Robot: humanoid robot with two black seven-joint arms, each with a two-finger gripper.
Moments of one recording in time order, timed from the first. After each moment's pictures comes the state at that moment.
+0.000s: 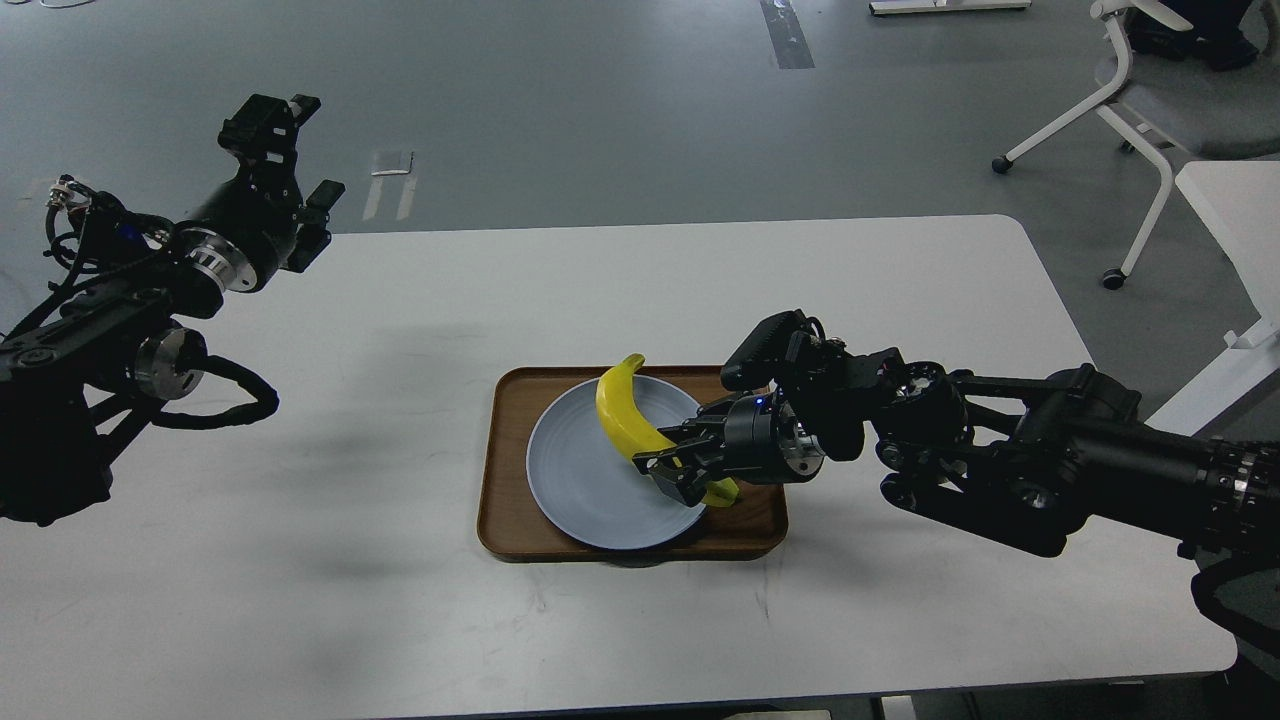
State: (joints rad) left arm -0.90 0.50 -0.38 -0.77 0.23 -0.09 -0.40; right arm 0.96 -0.32 0.10 1.21 -1.80 0.30 0.18
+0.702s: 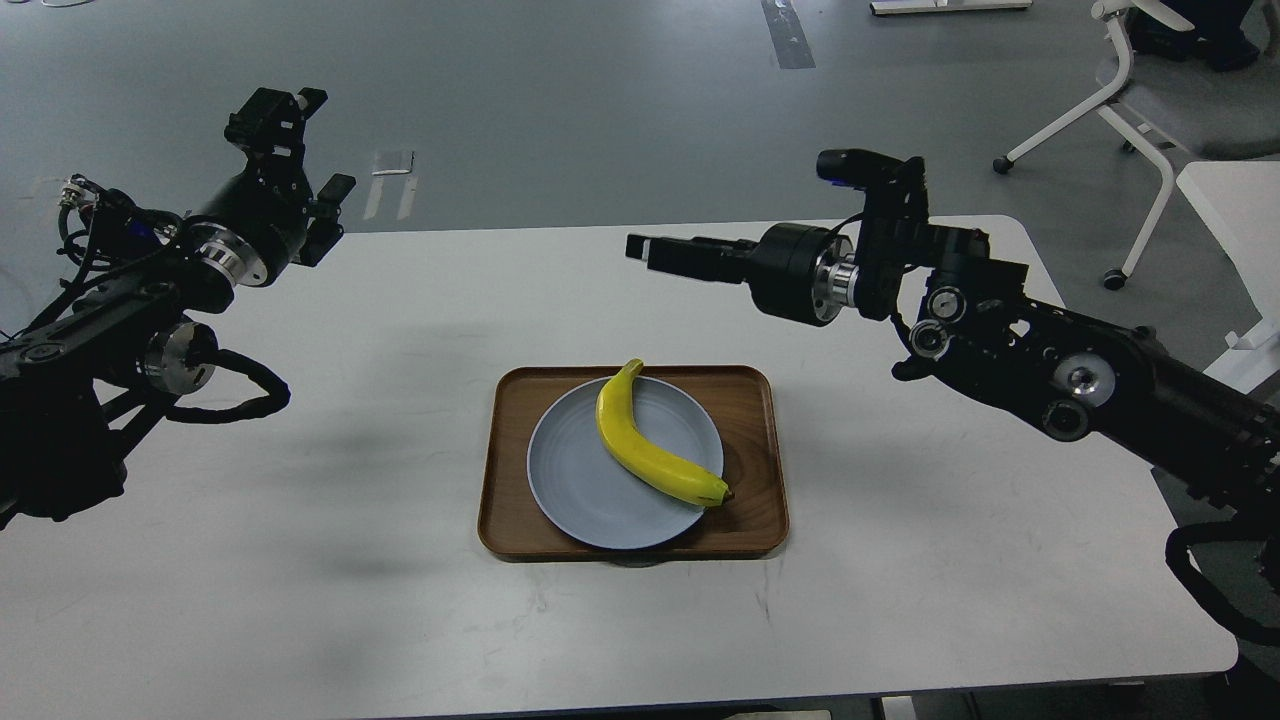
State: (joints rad) left arm -0.90 0.48 -0.45 -0.81 0.20 -0.15 -0.40; right arm 0.92 -0.33 0.59 1.08 -1.11 0.26 0.04
